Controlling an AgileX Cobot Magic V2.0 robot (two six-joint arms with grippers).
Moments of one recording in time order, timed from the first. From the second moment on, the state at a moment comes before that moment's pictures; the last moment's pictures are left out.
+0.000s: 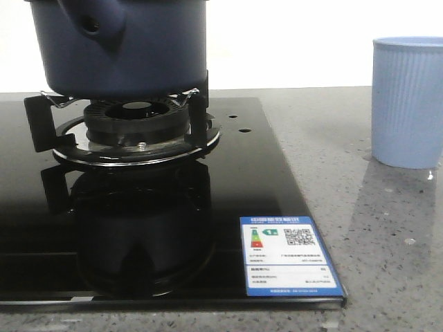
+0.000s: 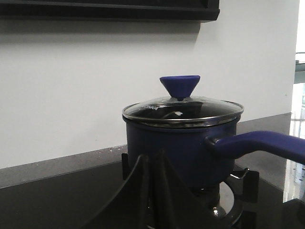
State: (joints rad) left arm -0.26 0.16 -0.21 -1.71 0.18 1.72; right arm 0.27 0.14 -0.26 -0.82 -0.08 0.86
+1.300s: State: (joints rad) left arm -0.15 0.00 0.00 0.10 0.10 -0.06; right arm 0.27 0.14 -0.26 -0.82 -0.08 0.86
